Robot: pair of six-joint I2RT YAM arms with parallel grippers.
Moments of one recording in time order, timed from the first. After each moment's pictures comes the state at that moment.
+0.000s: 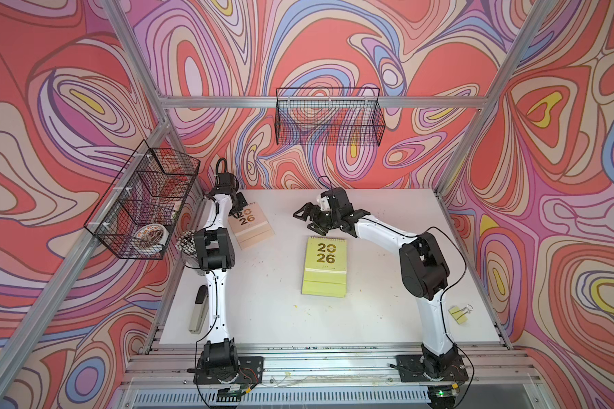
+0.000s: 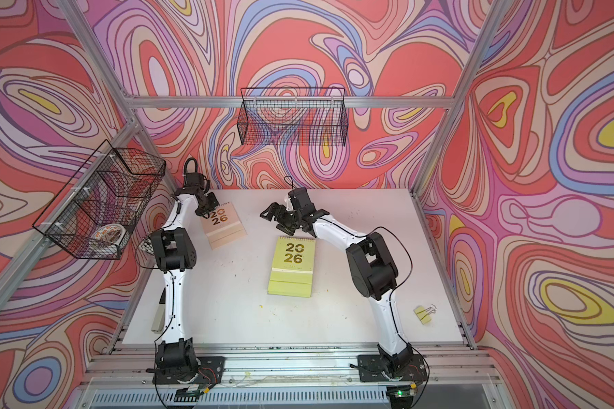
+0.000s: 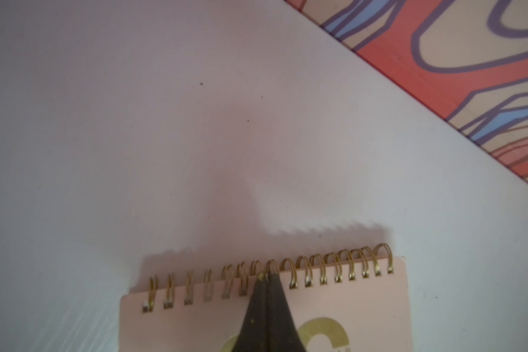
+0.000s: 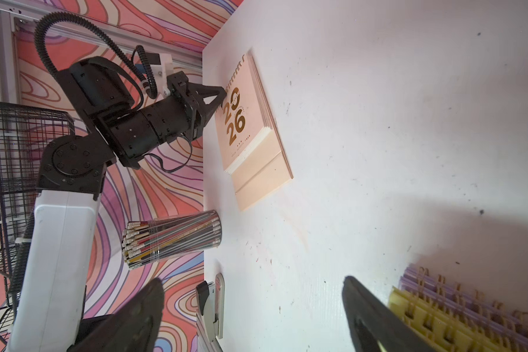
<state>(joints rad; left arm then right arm) 0.13 2.70 2.54 -0.83 0.04 -0.44 0.55 2.16 1.73 -0.16 -0.50 0.96</state>
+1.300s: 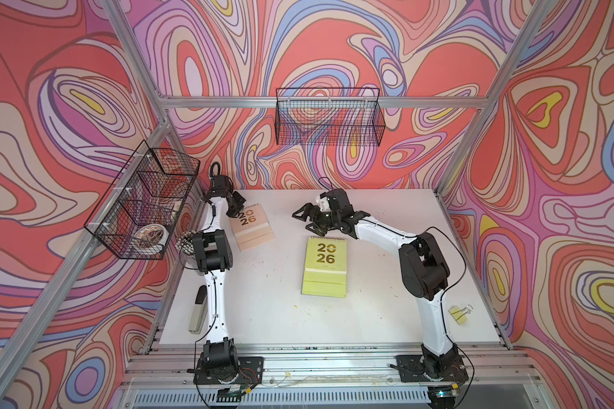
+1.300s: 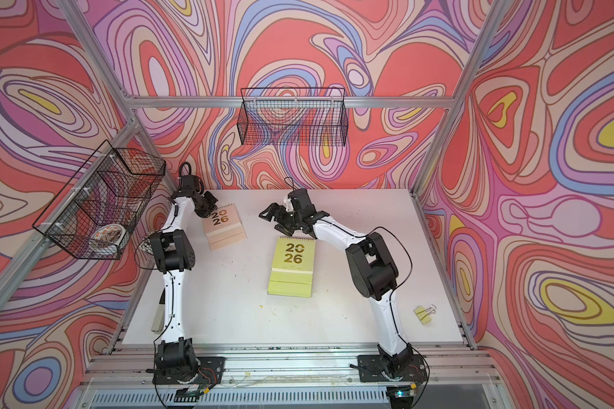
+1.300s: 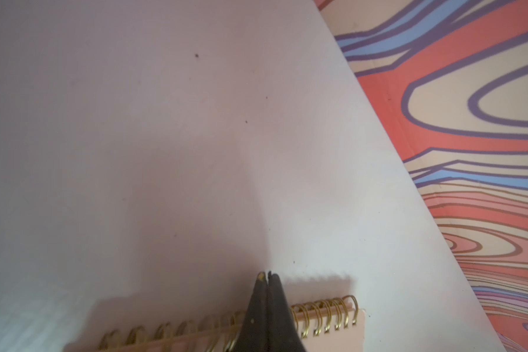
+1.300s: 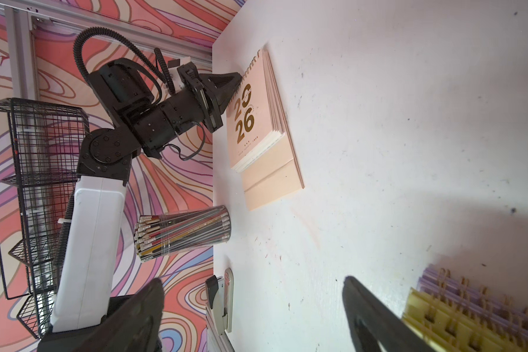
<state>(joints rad) 0.17 2.75 2.58 -0.81 0.25 -0.71 0.55 2.15 1.70 -0.10 -0.54 0.99</state>
